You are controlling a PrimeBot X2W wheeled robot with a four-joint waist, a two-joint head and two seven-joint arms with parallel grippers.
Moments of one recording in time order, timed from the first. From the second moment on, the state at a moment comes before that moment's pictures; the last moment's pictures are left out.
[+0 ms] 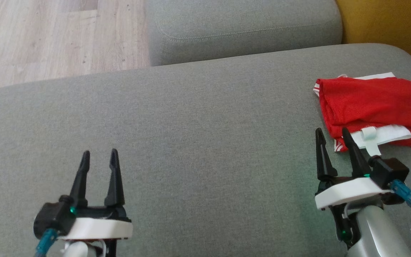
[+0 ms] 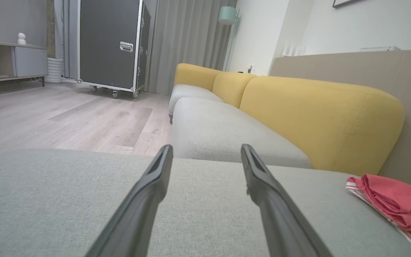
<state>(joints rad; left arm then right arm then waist) -0.03 0.04 -0.09 0.20 -0.27 -0.10 -0.25 -0.17 -0.05 0.07 0.42 0.25 0.13 -0.25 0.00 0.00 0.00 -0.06</state>
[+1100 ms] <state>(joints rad) 0.00 0.04 -0.08 0.25 -0.37 -0.11 -0.25 -0.15 -0.05 0.10 0.42 0.25 0.13 -0.25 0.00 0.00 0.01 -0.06</state>
